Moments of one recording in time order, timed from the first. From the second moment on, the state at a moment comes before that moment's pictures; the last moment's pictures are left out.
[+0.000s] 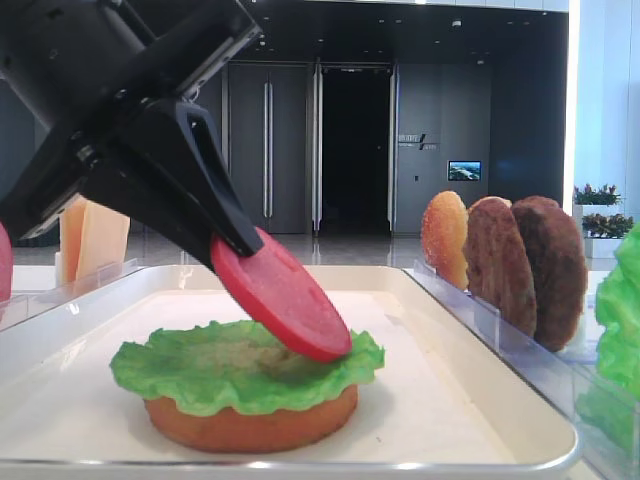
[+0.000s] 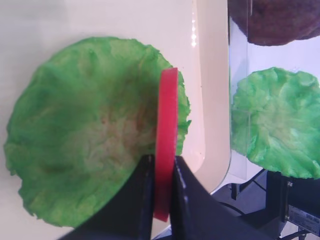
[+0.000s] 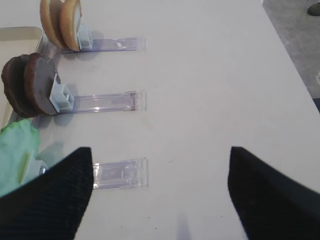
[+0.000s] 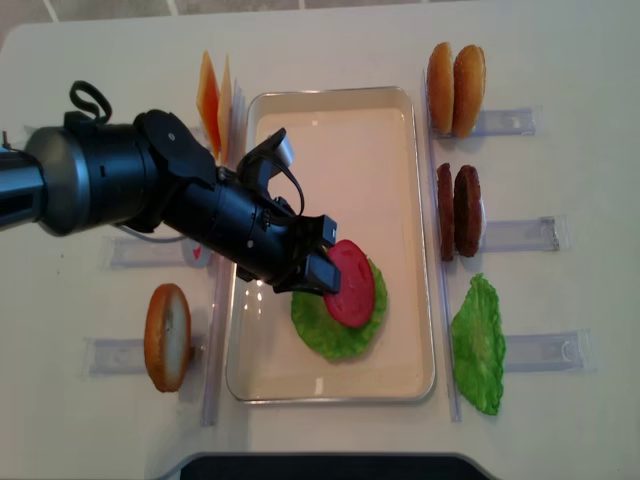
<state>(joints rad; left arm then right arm) -0.51 1.70 -0.85 -1.02 0.66 0.40 0.03 -0.01 -0.50 0.01 1.13 0.01</state>
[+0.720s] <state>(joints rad) -0.51 1.70 -0.85 -0.92 0.67 0.30 0.03 -0.01 -0.50 0.01 1.13 0.01</state>
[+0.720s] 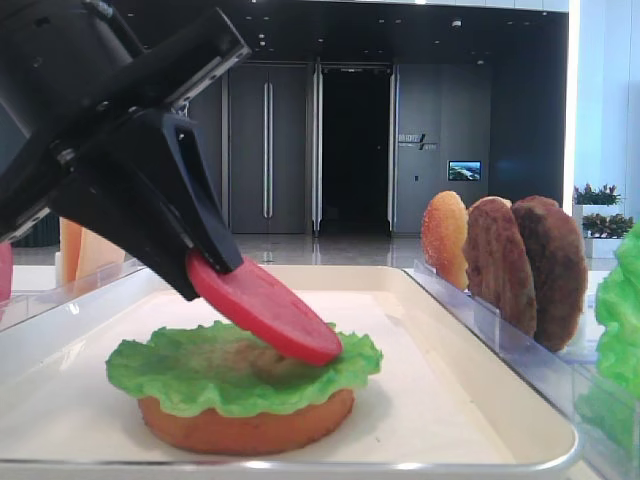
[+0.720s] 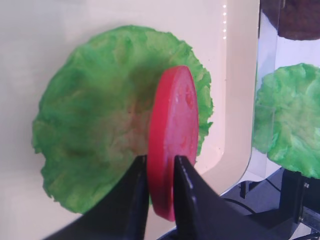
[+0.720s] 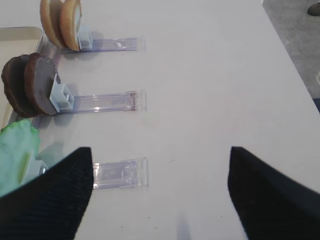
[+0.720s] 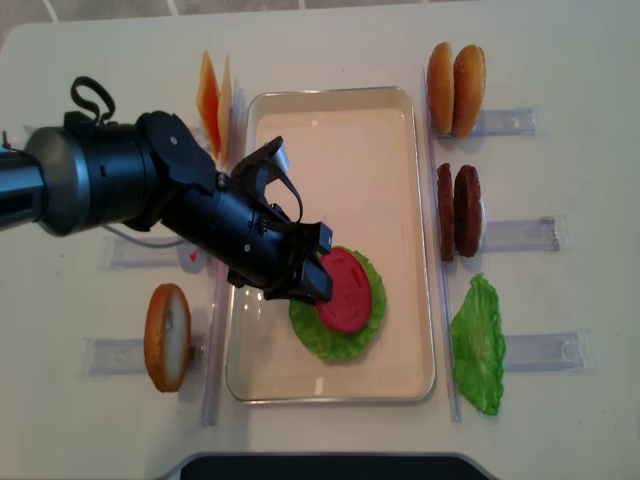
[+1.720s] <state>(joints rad) -0.51 1.70 -0.85 -0.88 0.67 0.20 0.03 -0.01 -0.50 0.01 1.13 0.01</state>
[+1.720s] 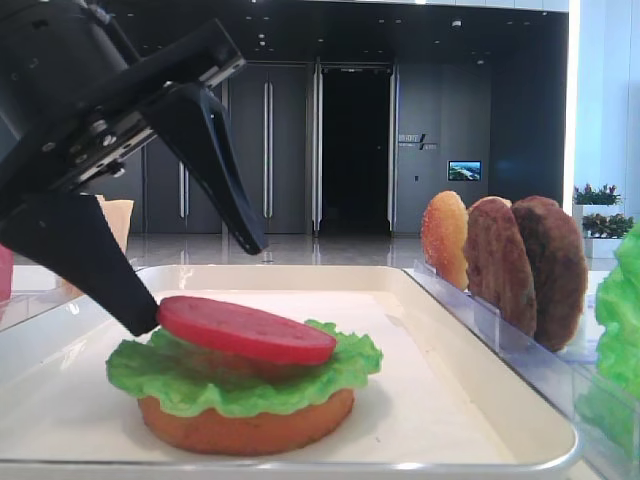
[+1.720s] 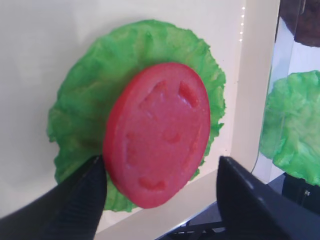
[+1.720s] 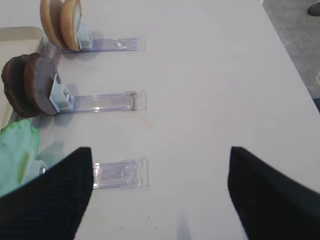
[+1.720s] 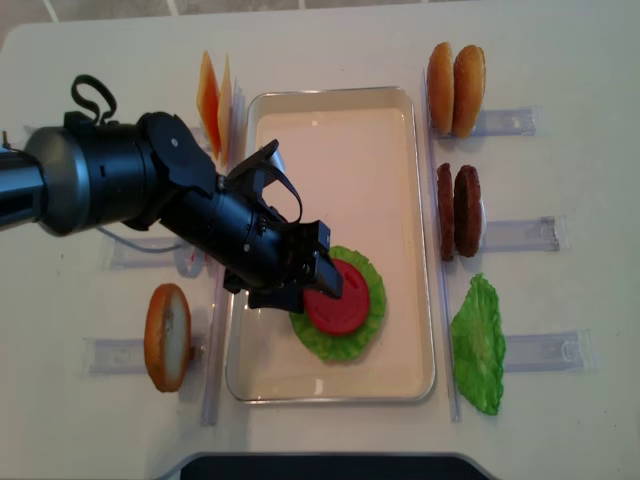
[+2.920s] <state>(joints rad) -0.51 1.61 -0.85 -0.69 0.73 0.07 0.03 -0.01 -0.50 0.01 1.13 0.01</state>
